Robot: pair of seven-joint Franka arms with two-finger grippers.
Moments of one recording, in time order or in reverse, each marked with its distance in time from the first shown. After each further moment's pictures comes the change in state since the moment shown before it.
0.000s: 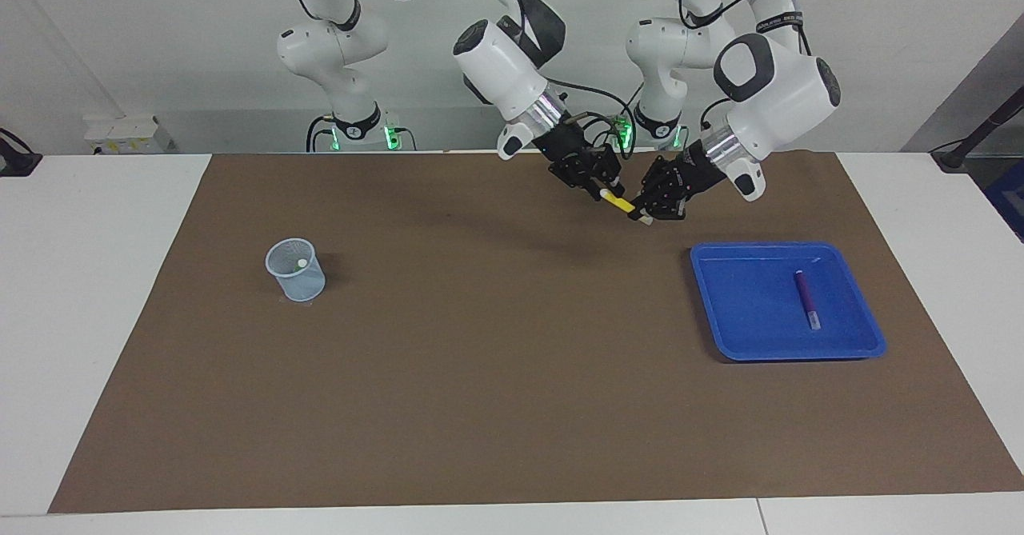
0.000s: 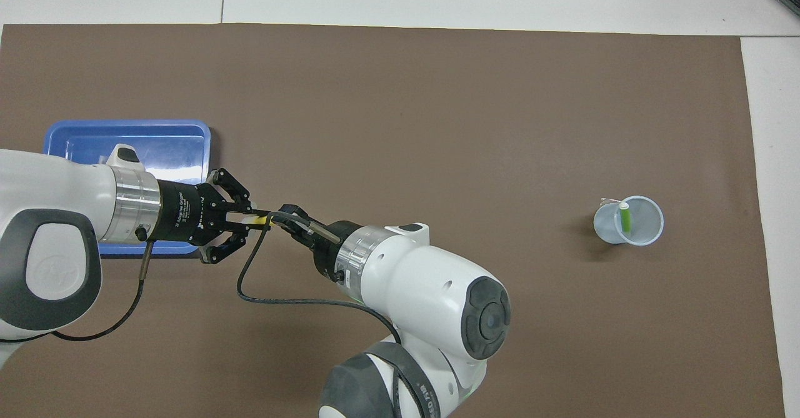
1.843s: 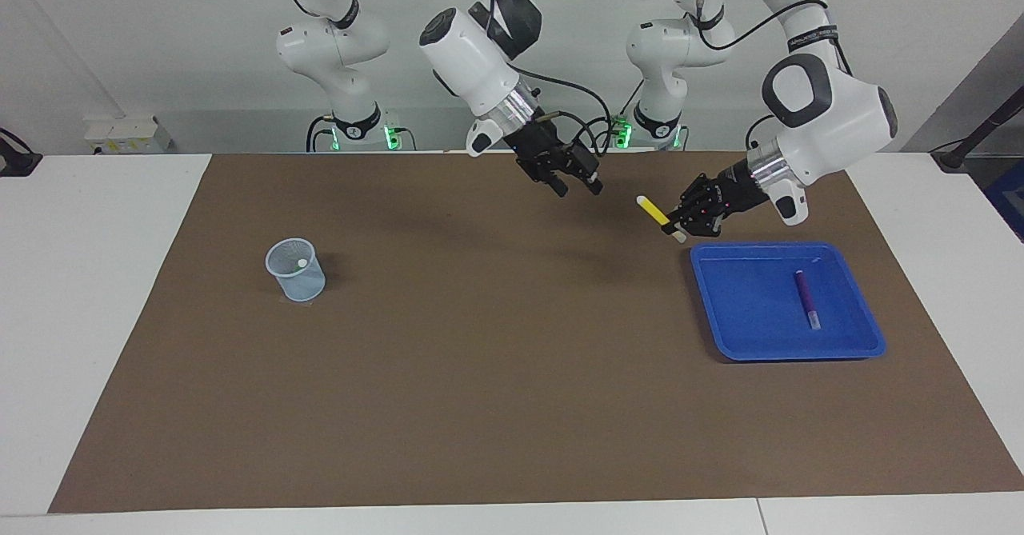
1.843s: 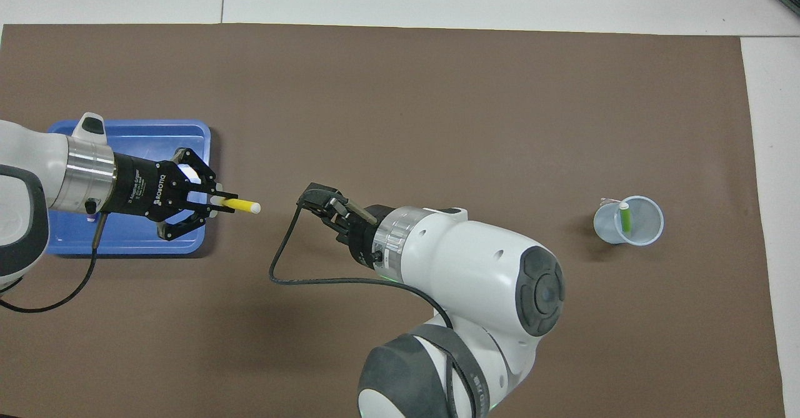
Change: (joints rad) left arm 0.122 0.108 0.005 0.121 0.003 -0.124 0.243; right arm -0.089 -0.078 0.005 -0.008 0.000 -0.165 0.000
